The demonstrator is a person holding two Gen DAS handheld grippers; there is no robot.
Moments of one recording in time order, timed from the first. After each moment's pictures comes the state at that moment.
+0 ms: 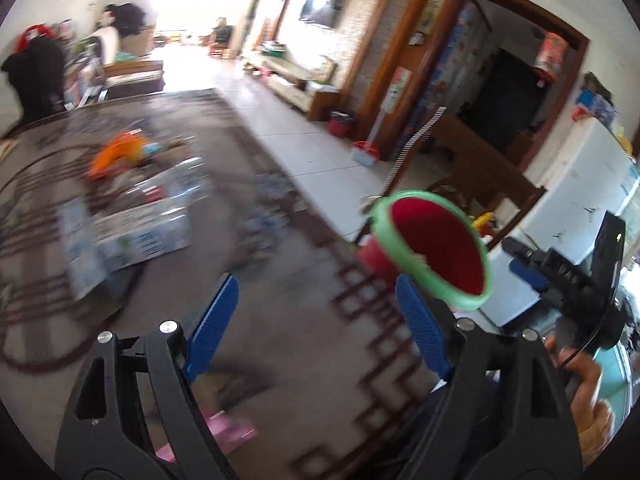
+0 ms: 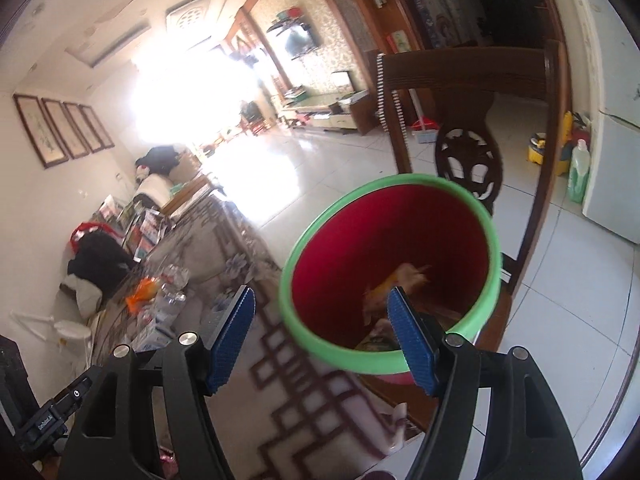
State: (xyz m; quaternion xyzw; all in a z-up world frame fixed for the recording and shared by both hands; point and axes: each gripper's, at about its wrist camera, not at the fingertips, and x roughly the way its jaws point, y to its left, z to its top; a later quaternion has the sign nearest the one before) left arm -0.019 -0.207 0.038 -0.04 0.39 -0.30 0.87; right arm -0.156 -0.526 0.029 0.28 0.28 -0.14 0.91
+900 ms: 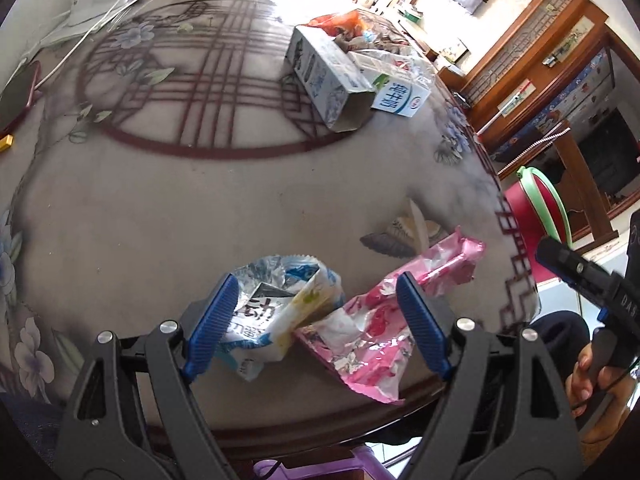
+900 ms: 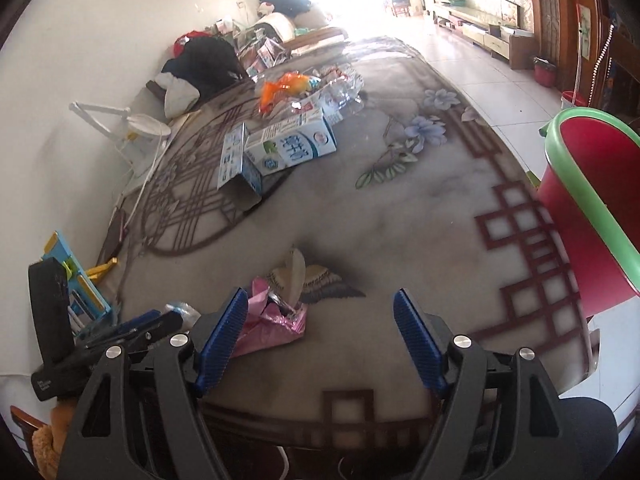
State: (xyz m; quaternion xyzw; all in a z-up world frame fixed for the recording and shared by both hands) left arm -0.064 -0.052 -0.055 -0.13 0.52 -0.12 0.84; right arm -0.103 -0.316 -0.015 0.14 0.47 0.11 0.86
